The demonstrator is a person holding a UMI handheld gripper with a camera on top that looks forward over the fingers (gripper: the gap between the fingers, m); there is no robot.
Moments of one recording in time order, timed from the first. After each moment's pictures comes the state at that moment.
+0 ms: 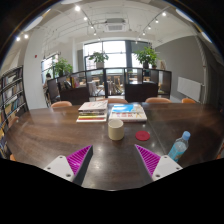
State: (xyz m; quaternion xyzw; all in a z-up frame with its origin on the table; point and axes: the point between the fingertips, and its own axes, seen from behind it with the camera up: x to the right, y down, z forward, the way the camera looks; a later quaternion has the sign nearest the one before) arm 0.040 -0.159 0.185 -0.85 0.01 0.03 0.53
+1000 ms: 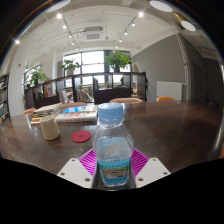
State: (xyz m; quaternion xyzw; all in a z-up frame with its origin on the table) arm 0.320 -0.081 0.052 -0.81 0.09 -0.04 0.58
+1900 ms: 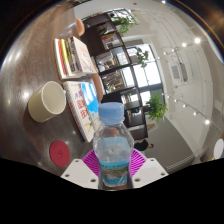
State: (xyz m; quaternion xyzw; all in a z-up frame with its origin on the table) arm 0.222 0.095 0.171 -0.69 -0.37 -0.46 0.42
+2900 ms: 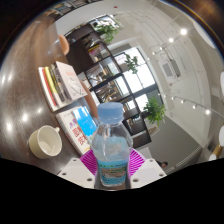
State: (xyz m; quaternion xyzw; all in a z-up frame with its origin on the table) arm 0.153 0.128 0.211 -0.70 -0.33 -0.40 0.49
